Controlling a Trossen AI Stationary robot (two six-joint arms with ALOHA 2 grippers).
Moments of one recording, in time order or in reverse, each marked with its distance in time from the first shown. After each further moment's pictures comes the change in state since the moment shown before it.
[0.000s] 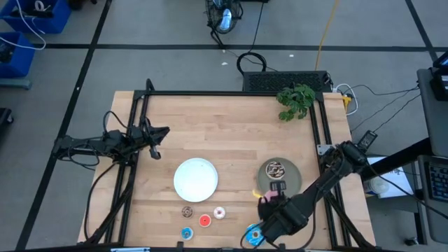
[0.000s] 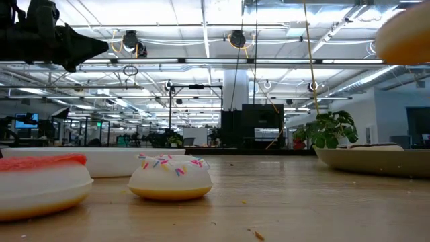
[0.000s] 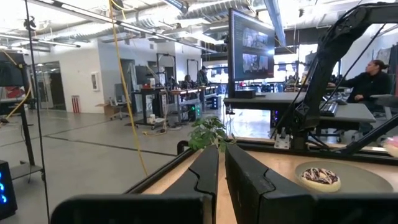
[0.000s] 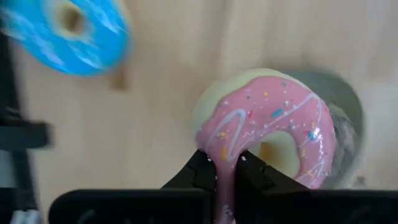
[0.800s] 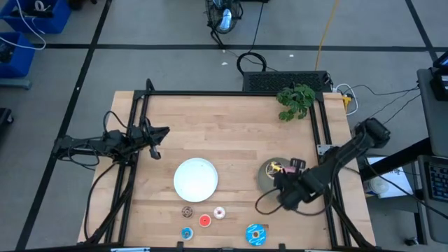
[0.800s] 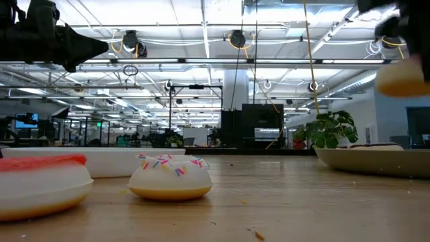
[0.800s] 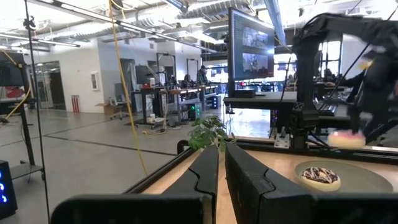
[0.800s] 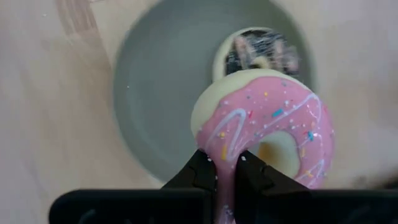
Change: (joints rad) left arm 0.000 0.000 0.000 -0.003 0.000 0.001; right arm -0.083 -0.421 -0.563 0.235 0.045 0.233
